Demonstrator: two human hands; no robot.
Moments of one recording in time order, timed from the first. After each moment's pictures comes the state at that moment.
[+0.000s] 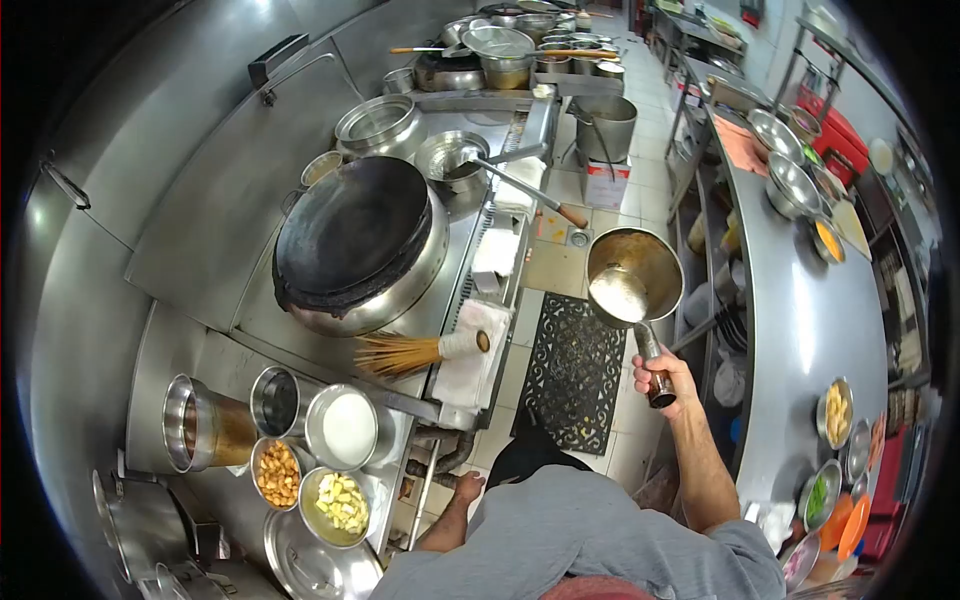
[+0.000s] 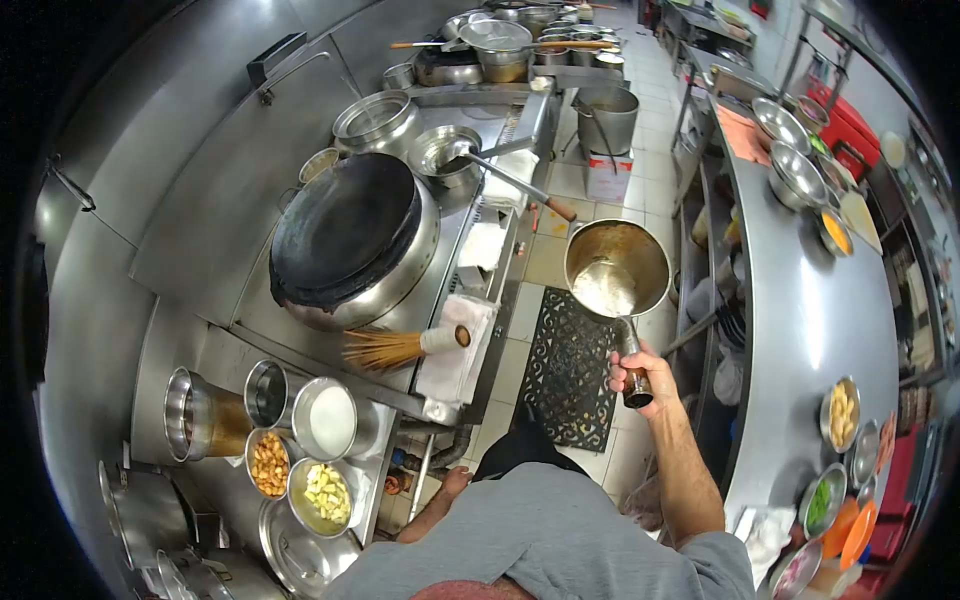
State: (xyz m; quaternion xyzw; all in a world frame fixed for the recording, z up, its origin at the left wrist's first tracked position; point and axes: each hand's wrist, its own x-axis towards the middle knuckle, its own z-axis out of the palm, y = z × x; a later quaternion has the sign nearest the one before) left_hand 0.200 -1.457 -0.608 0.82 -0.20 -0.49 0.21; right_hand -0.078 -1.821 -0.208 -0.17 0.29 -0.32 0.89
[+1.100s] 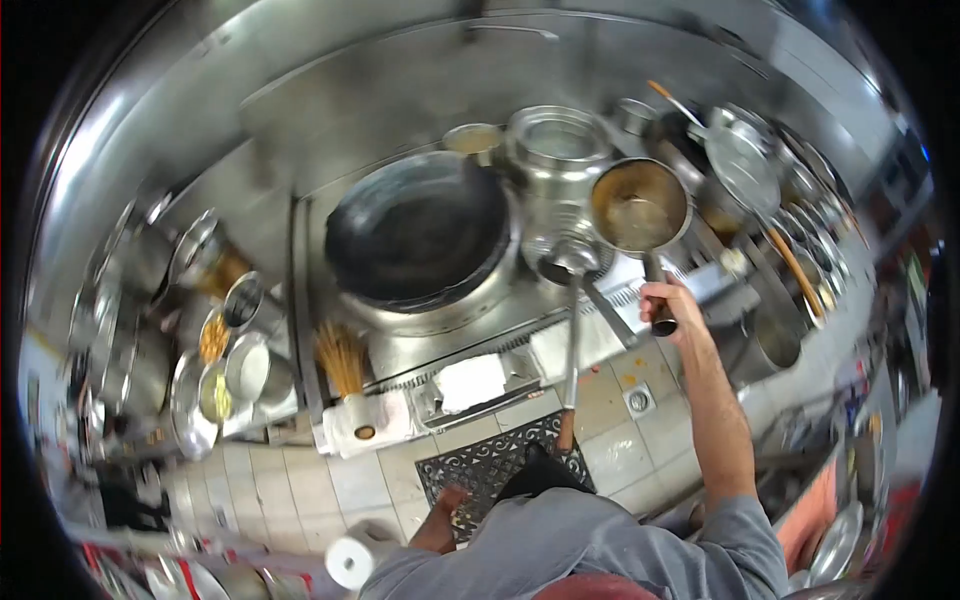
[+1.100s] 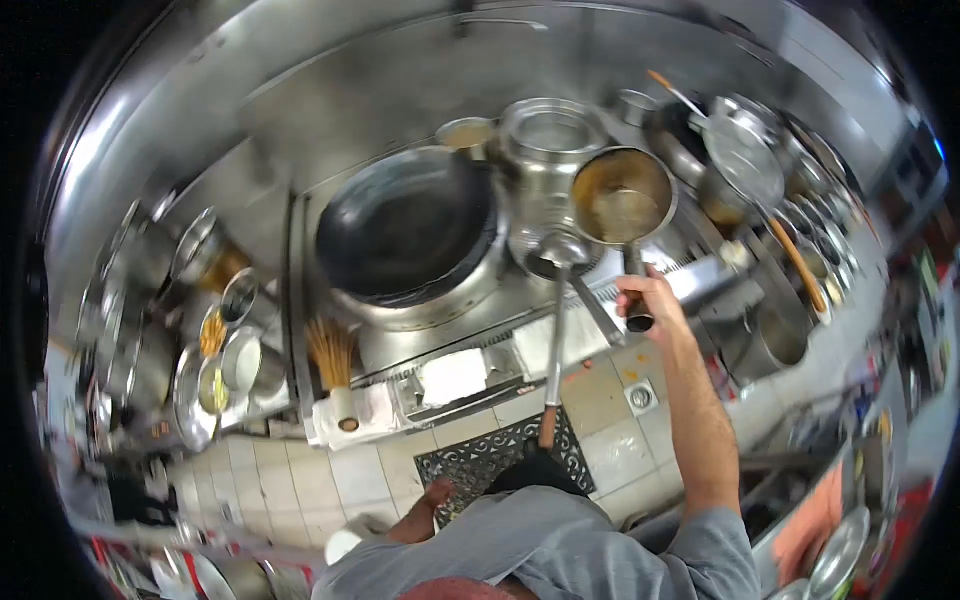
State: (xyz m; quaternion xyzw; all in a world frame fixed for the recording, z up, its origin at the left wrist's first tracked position) left_hand 0.076 -1.870 -0.615 0.88 -0.27 -0.38 0.10; right_hand 0.294 -2.357 -0.141 -0.53 0.19 0.02 0.83
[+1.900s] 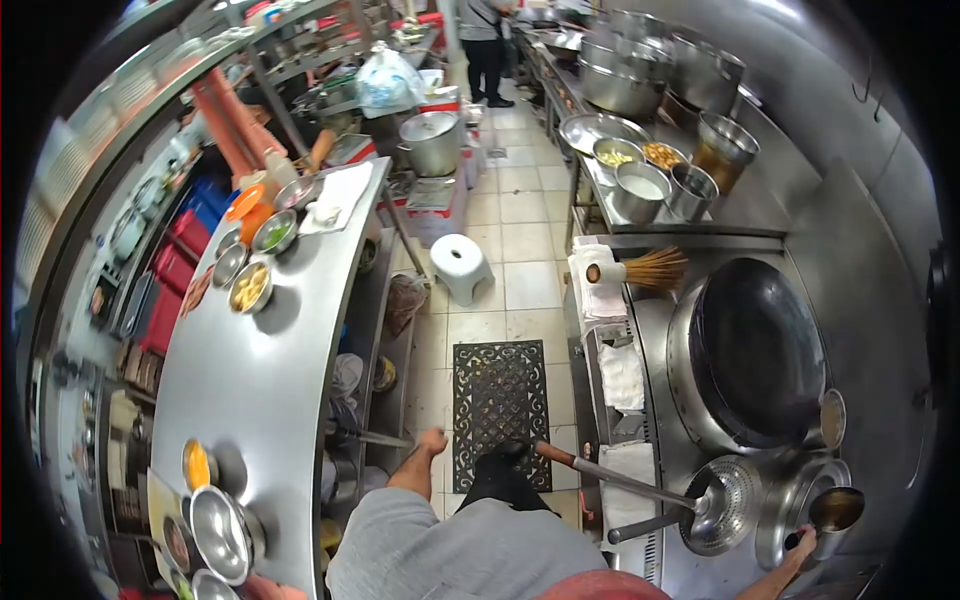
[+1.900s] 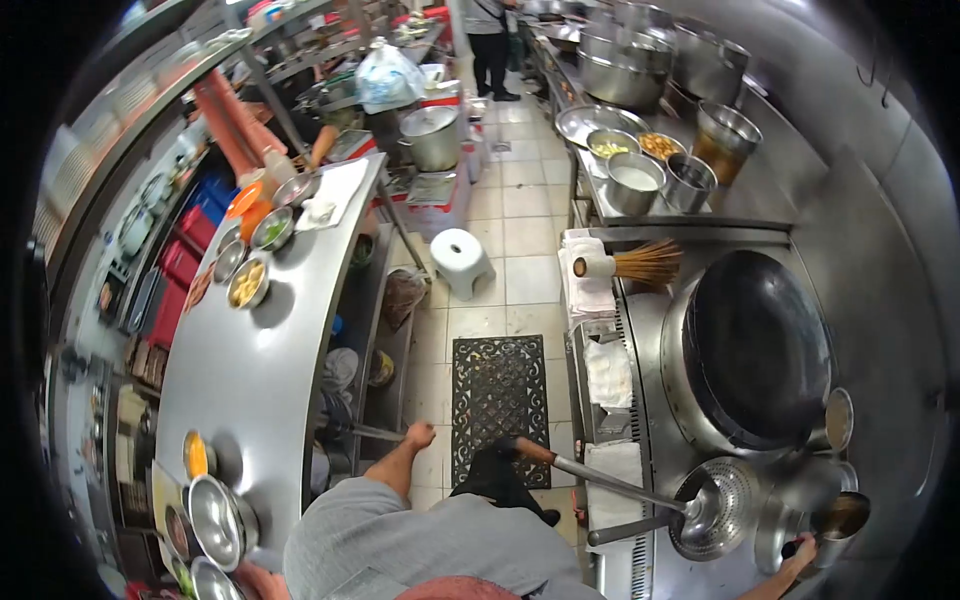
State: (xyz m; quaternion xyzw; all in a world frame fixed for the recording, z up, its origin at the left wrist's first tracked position) left_hand -0.073 -2.240 -0.541 0.58 0.75 -0.07 0.31; right_hand 0.867 -2.485 -0.291 -0.76 -0.09 0.13 0.63
